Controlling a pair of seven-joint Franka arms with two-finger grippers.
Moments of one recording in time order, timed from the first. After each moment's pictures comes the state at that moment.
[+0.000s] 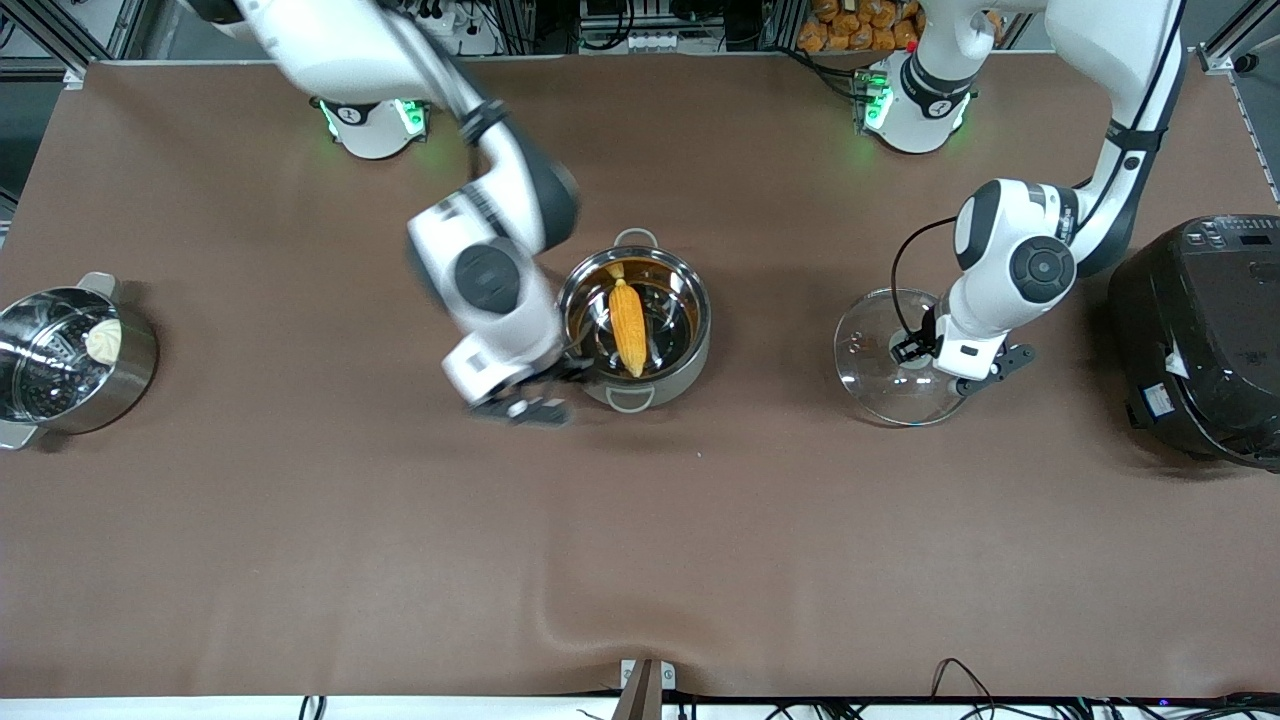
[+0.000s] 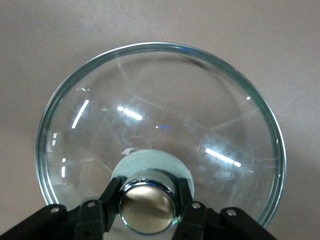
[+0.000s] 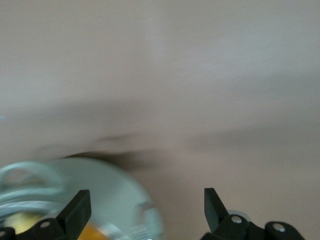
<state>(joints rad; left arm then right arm) -0.13 0.24 -0.07 -2.28 0.00 2.42 -0.67 0.47 0.59 0.04 -1.43 0.00 1.94 0.60</state>
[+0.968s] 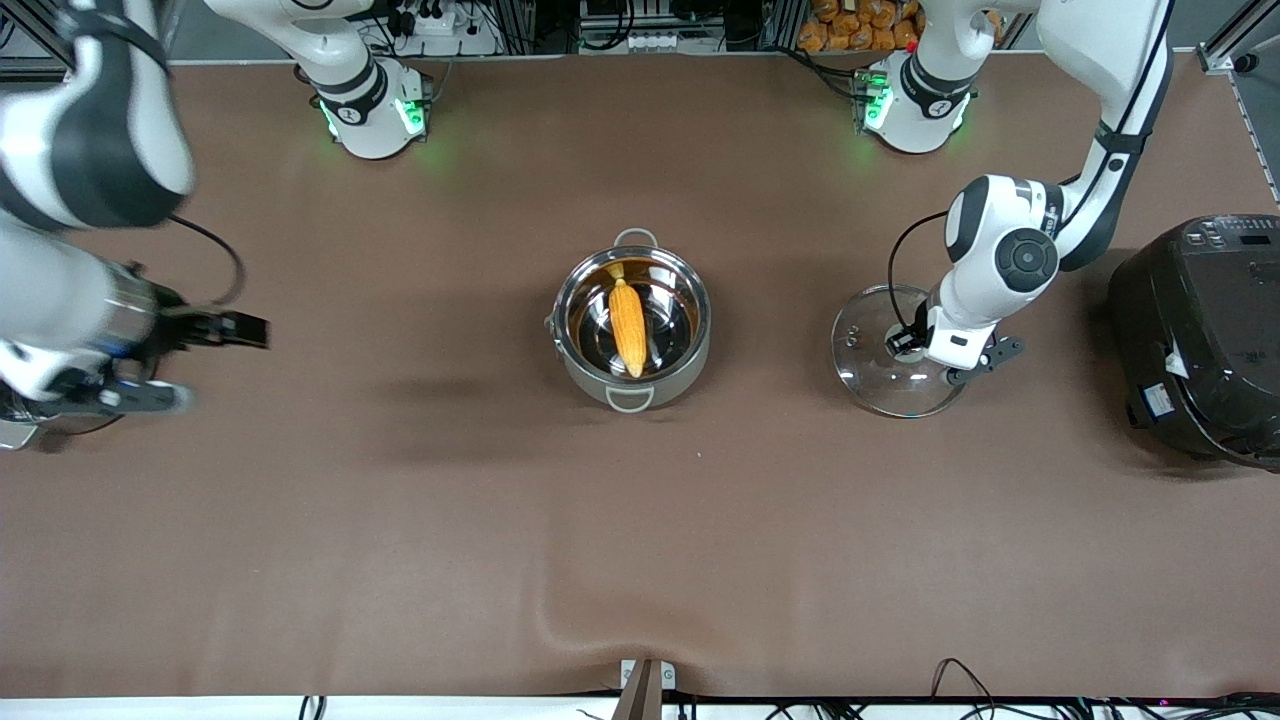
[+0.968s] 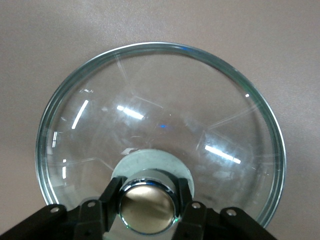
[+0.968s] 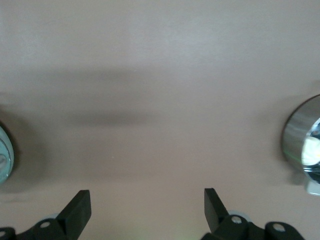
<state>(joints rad) -0.13 0.24 -0.07 -2.34 0.02 2.49 -0.67 0.03 0.23 0.02 -1.45 -0.03 1.51 0.02</state>
